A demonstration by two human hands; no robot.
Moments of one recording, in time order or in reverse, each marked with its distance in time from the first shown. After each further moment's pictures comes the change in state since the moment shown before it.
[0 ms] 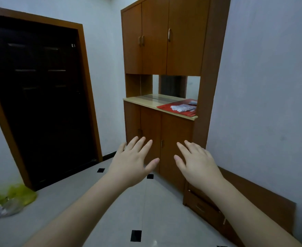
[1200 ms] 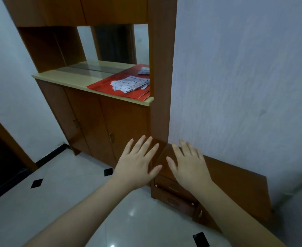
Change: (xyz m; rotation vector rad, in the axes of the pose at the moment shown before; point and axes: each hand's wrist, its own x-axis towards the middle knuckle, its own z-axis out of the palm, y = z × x) left_hand 0.469 0.114 0.276 -0.078 0.021 0.485; right_hand 0.321 0.303 0.207 -0.072 -0.015 0.333
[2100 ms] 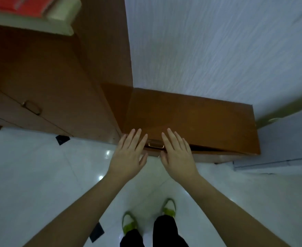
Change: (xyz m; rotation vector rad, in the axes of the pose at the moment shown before) left_hand 0.157 -0.043 0.367 -0.228 -0.327 0.270; right_hand 0.120 0.099 0.307 0.075 -0.291 0.325
